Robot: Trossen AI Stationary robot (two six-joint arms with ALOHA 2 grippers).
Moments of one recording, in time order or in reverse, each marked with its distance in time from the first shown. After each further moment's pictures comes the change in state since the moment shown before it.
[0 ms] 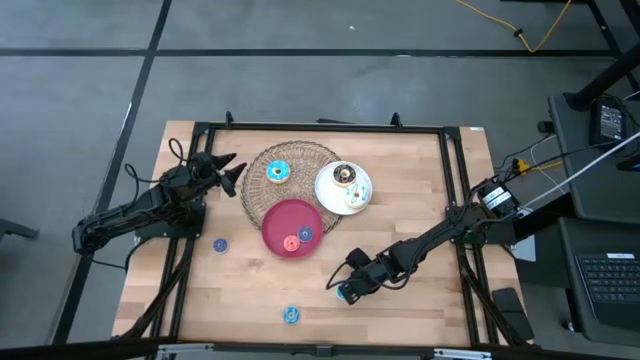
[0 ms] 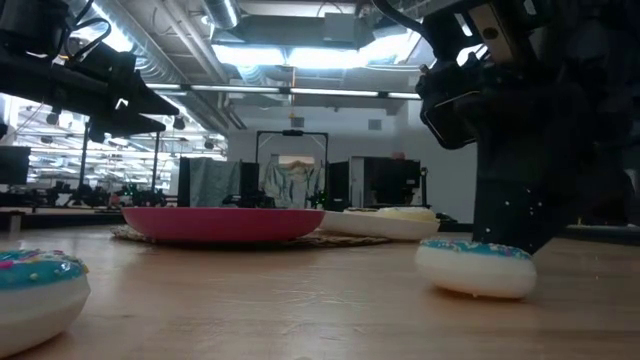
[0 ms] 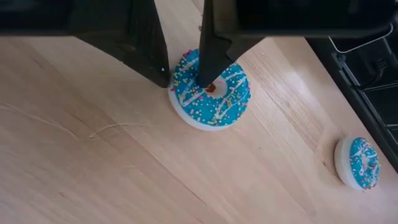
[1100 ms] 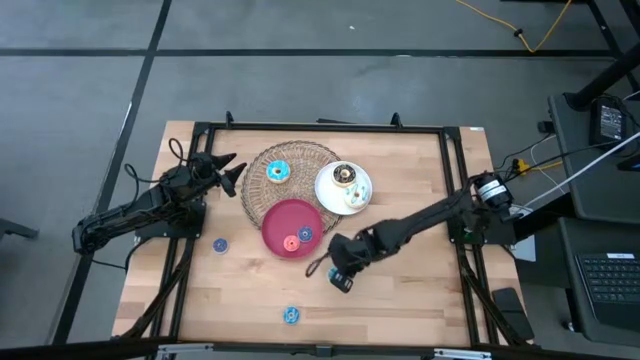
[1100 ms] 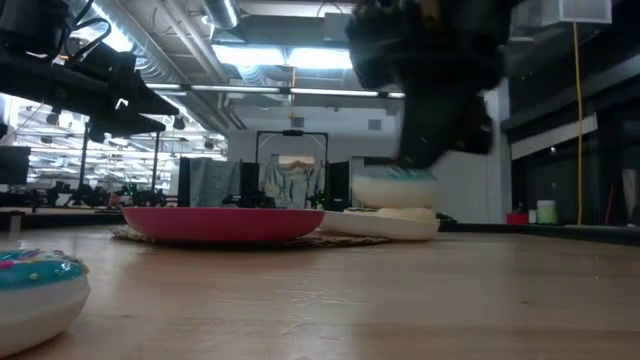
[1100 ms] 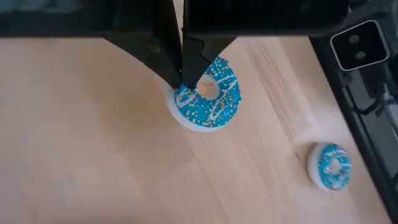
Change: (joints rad) left arm 0.000 0.000 0.000 0.000 0.000 0.000; right arm -0.165 0.000 0.245 -0.320 -0.120 -0.496
